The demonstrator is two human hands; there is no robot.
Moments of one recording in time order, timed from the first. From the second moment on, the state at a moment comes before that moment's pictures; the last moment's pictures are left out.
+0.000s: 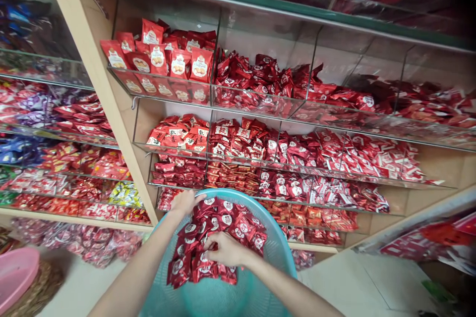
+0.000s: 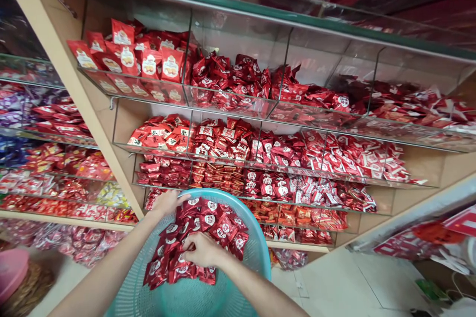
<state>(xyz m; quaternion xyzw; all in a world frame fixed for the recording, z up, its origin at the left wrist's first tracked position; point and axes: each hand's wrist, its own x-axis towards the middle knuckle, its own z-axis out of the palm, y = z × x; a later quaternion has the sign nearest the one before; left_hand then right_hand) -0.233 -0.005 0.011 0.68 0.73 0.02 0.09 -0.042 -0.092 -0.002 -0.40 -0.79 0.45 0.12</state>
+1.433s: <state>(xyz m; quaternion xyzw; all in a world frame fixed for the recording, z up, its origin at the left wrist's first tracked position) -0.239 -0.004 0.008 0.66 0.74 0.04 0.12 -0.003 -0.010 0.281 -0.35 -0.85 -0.04 0.40</state>
